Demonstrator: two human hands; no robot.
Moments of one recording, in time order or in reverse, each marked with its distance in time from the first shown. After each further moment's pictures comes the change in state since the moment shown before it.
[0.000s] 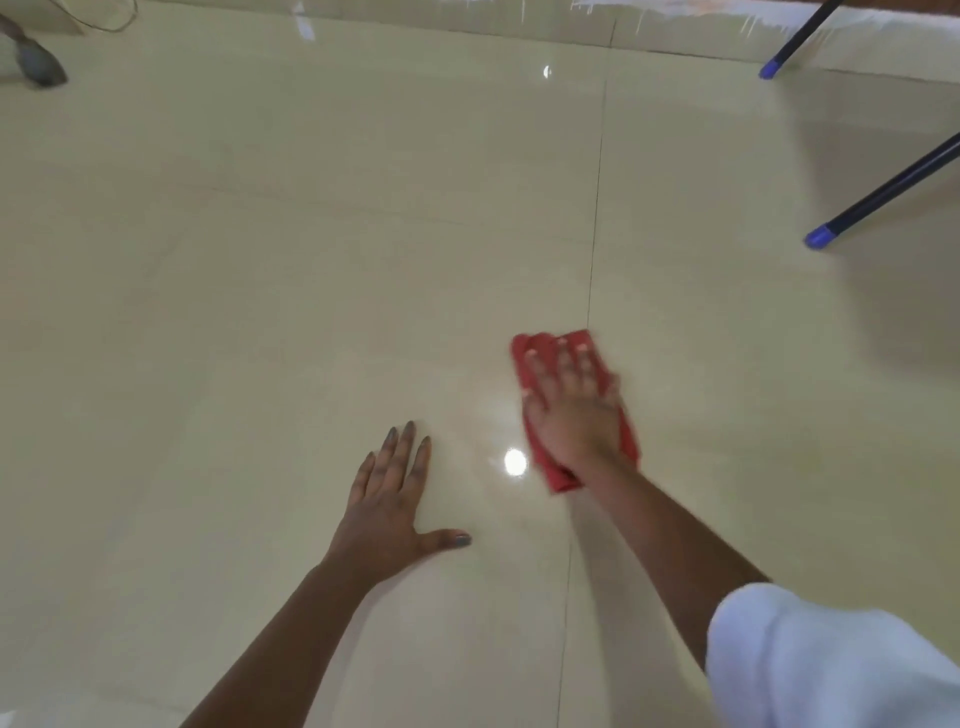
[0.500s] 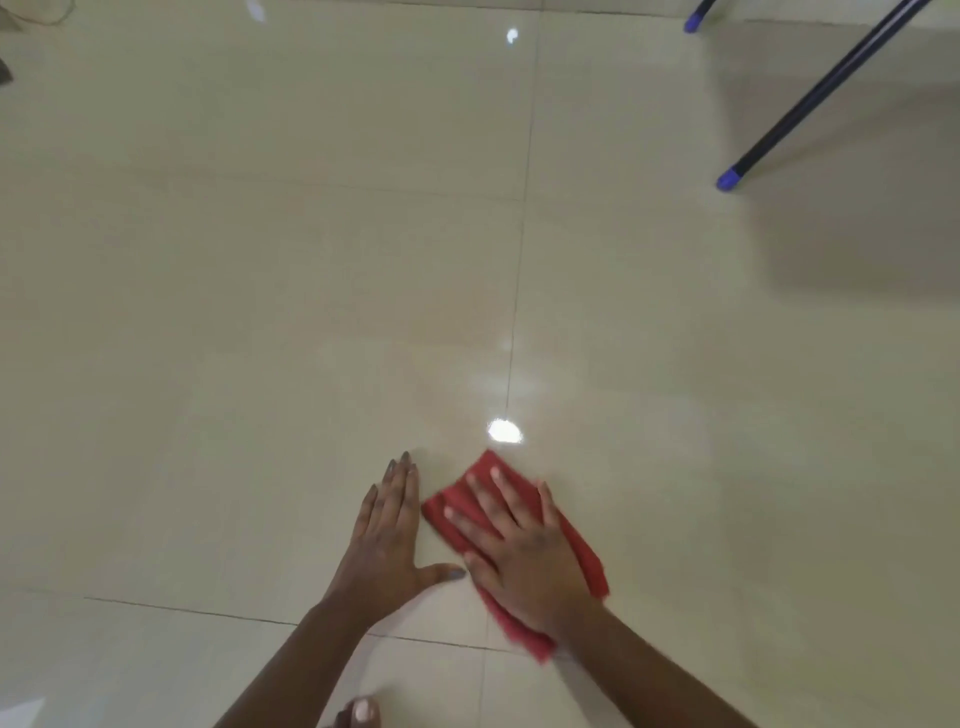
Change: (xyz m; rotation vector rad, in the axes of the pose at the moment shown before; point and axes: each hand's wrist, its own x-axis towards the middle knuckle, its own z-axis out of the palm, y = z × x) left_hand -0.096 0.067 0.033 -0.057 -0.081 0.072; right_hand -0.224 0.002 0.054 -0.041 0.050 -0.385
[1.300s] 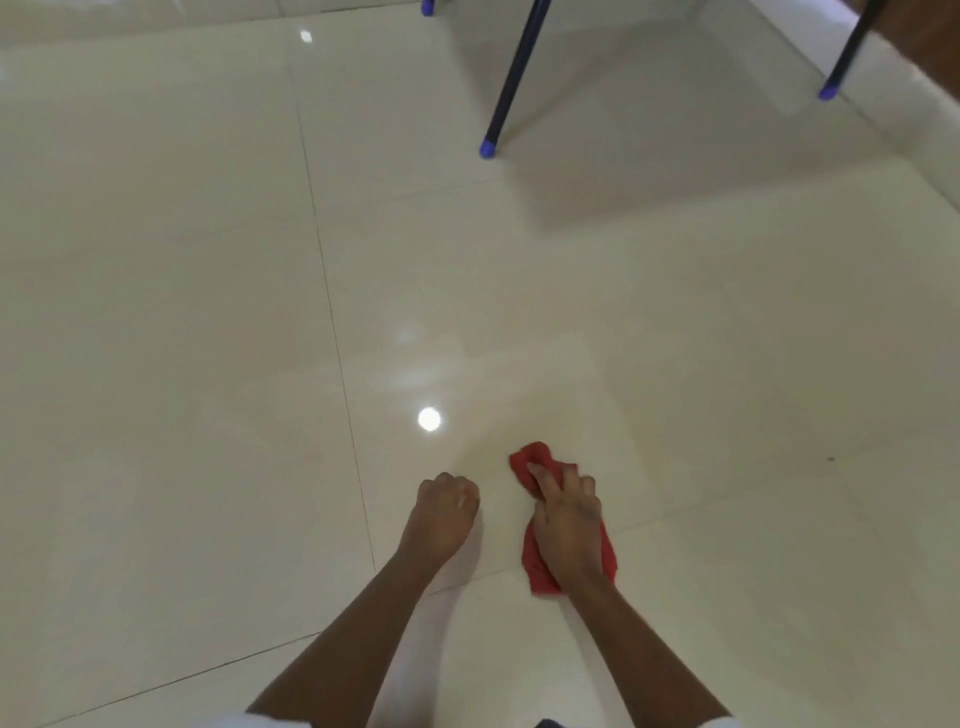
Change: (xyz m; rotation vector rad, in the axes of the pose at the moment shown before) left_hand 0.041 0.196 0.026 -0.390 -0.316 -0.015; right_hand -0.138 0.084 -0.021 0.423 0.175 0.982
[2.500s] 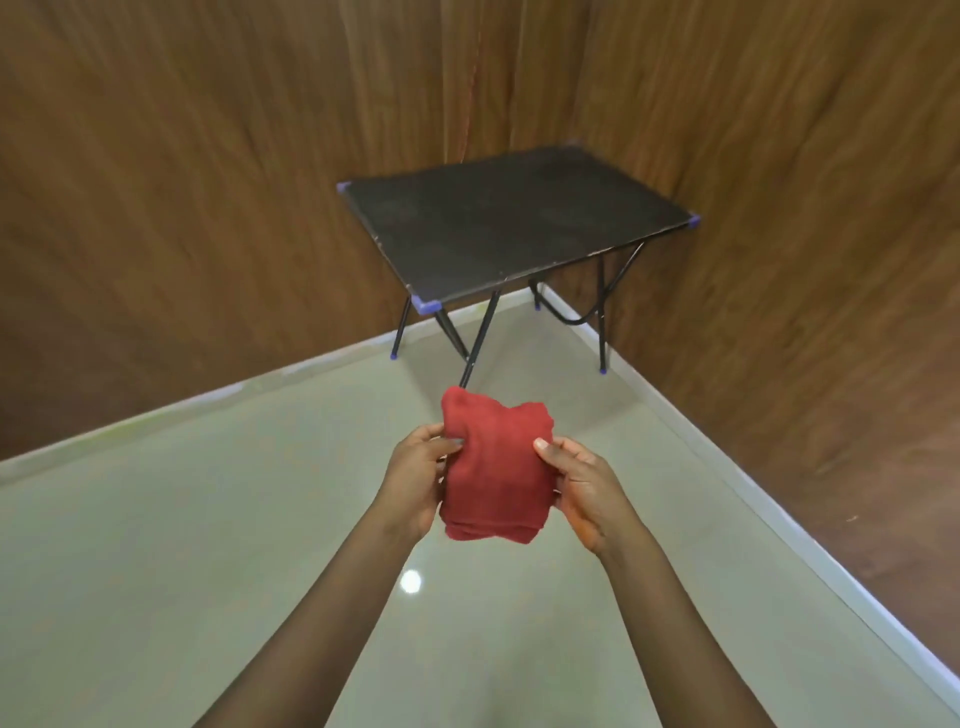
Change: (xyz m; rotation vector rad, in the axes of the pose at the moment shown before) left_hand -0.342 0.564 -0.524 -1.003 -0.093 0.029; right_hand -0.146 -0.352 -0.756 1.474 -0.052 0.262
